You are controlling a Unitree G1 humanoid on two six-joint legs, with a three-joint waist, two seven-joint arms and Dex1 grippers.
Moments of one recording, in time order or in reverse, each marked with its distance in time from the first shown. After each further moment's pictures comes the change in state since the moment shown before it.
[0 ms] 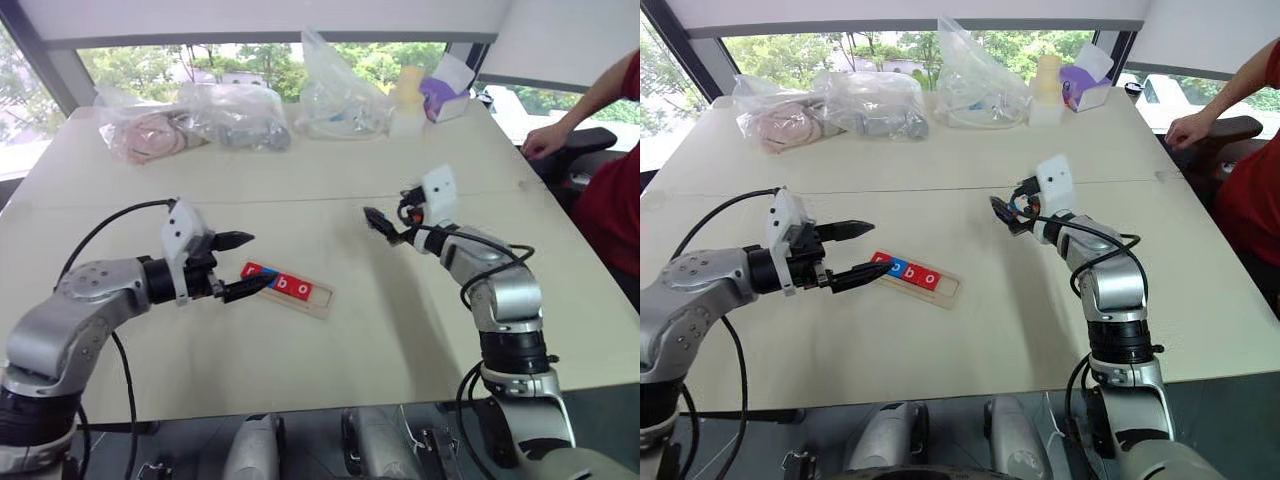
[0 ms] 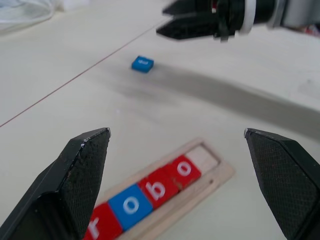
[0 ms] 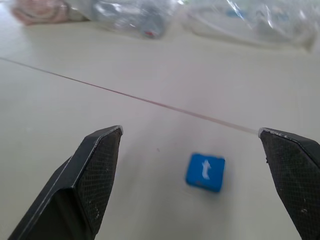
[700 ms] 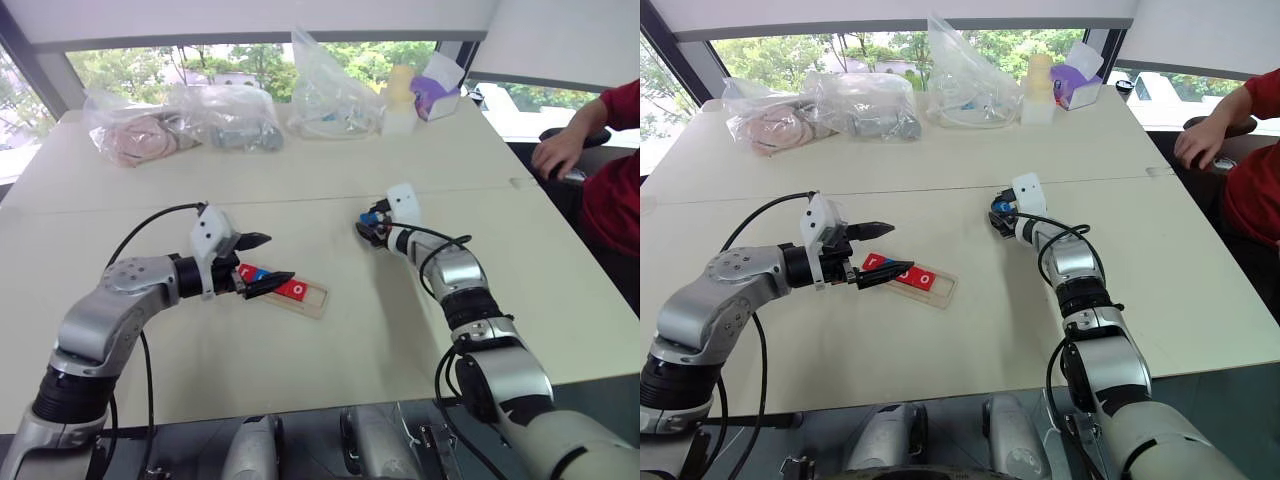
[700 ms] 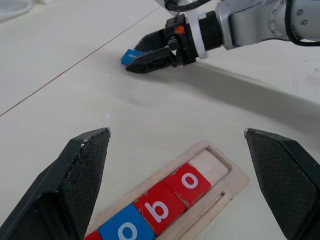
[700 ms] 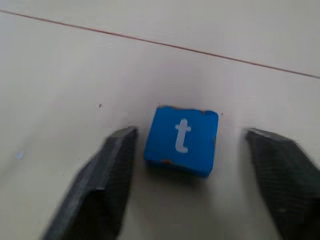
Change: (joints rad) left arm -0.030 -0.043 -0.115 0.111 0.136 -0.112 -0.025; right arm -0.295 0.041 0.107 0.835 -0.107 -0.410 -0.052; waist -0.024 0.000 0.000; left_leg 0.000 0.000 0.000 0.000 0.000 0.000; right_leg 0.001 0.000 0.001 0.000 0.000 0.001
